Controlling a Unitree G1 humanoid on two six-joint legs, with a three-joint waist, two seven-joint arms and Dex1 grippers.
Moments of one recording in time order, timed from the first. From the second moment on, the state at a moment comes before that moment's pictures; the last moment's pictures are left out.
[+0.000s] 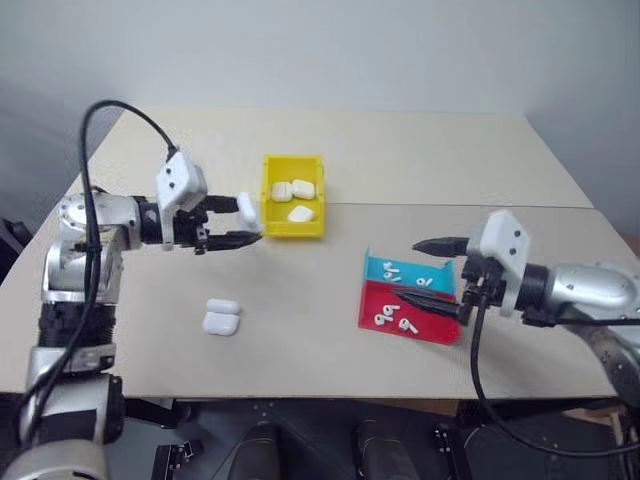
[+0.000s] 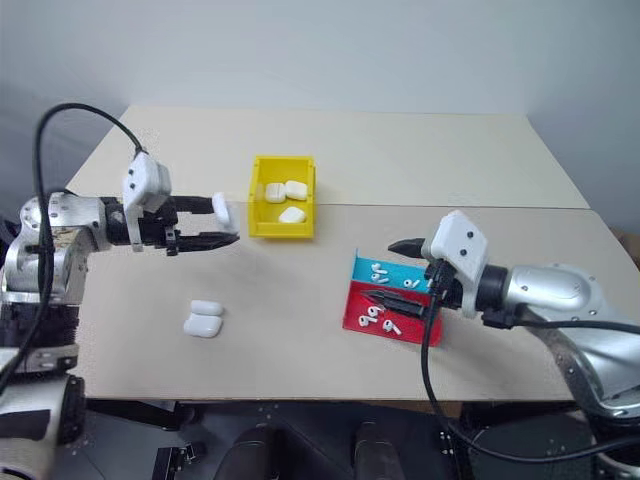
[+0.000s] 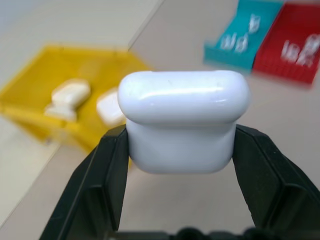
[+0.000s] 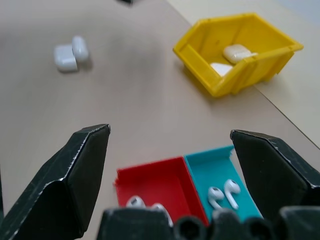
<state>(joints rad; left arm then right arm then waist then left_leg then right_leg) -0.69 0.67 0.14 0.04 -0.29 0.49 -1.29 -0.31 -0.99 -0.09 -0.55 0.63 0.70 0.82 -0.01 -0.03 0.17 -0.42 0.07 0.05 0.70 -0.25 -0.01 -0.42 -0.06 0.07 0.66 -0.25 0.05</state>
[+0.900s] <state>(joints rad) -0.54 0.60 0.06 -0.15 -0.57 0.44 -1.35 -0.84 -0.96 0.45 -0.47 0.58 1.52 0.72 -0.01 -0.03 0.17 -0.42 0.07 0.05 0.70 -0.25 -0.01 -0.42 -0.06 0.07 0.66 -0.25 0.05</state>
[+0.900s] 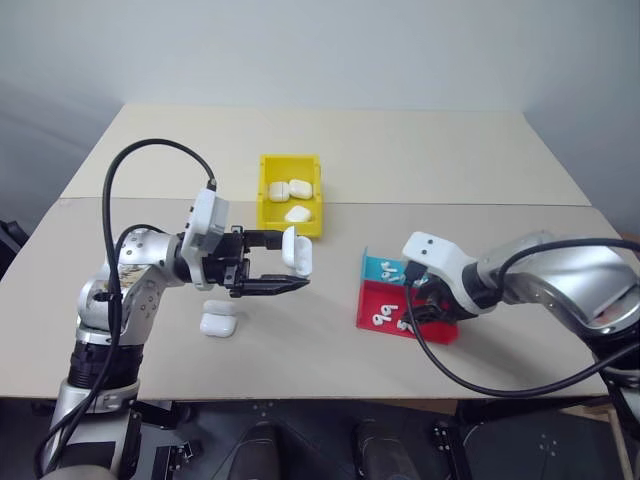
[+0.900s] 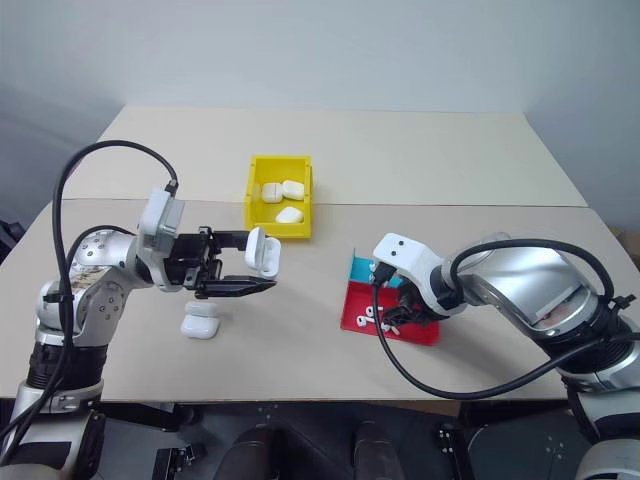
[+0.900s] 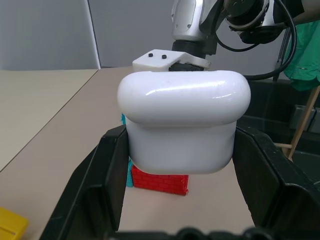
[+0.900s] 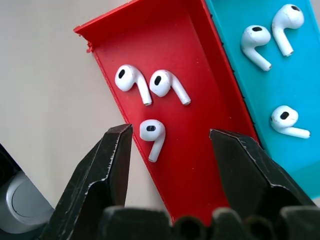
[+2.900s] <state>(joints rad) -0.58 0.66 0.03 -0.18 -0.68 0.46 -1.34 -0.64 -0.78 -0.03 -0.56 0.60 1.33 0.72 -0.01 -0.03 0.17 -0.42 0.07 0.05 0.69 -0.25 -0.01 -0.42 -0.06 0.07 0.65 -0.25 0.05</state>
